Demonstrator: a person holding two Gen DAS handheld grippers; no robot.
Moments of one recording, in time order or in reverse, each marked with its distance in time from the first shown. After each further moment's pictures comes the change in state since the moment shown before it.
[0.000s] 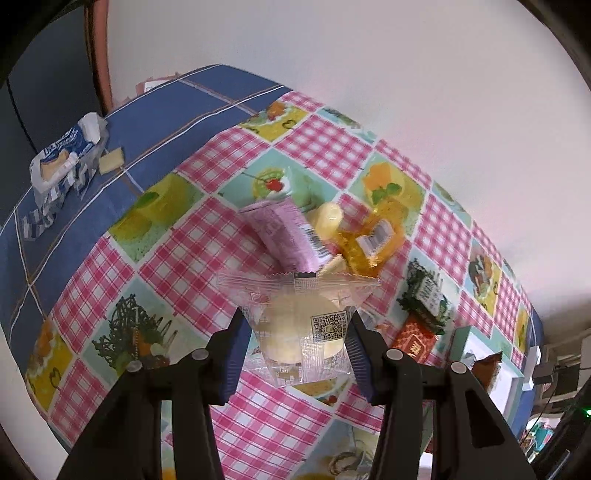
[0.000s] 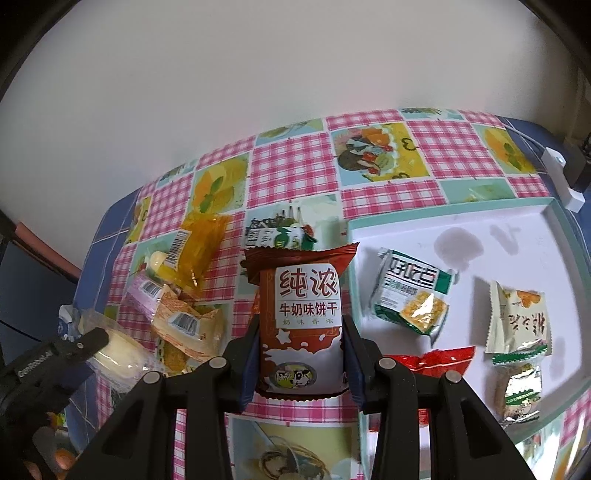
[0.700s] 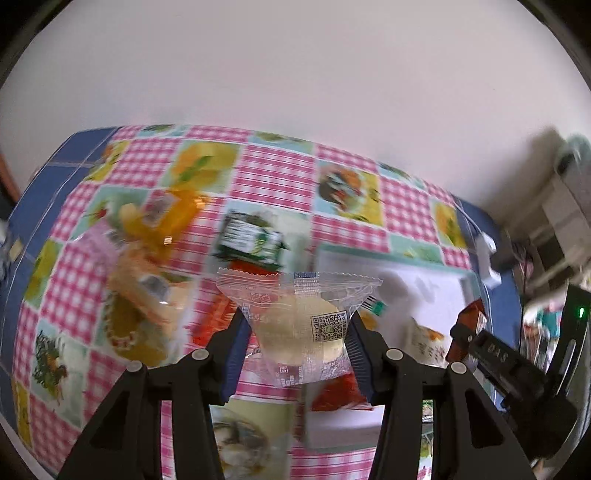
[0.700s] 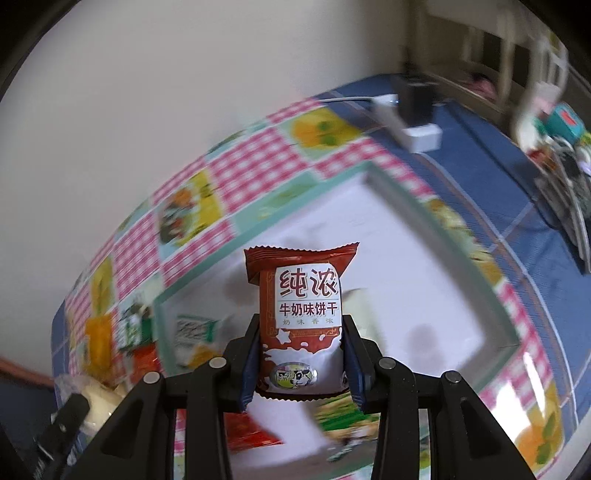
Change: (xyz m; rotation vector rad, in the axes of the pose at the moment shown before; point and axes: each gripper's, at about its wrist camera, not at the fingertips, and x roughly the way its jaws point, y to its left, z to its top) left arm -0.015 -0.180 -0.086 0.442 0.014 -0.164; right arm -0.048 -0.181 0.003 0.435 -0.070 -0.212
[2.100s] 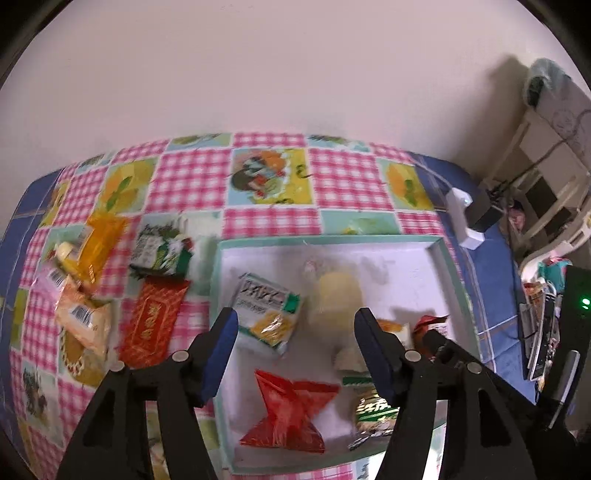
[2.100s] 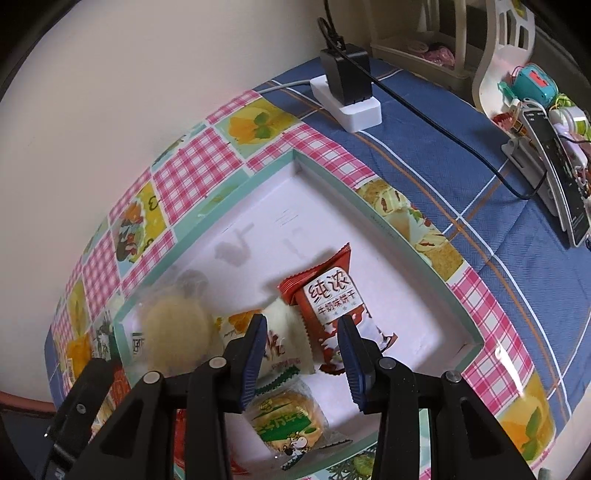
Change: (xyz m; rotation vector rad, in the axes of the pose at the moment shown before) left arm 0.035 -0.092 -0.002 0.175 0.052 0.019; right arm 0.008 -0.032 0.006 0.058 0.062 -0.043
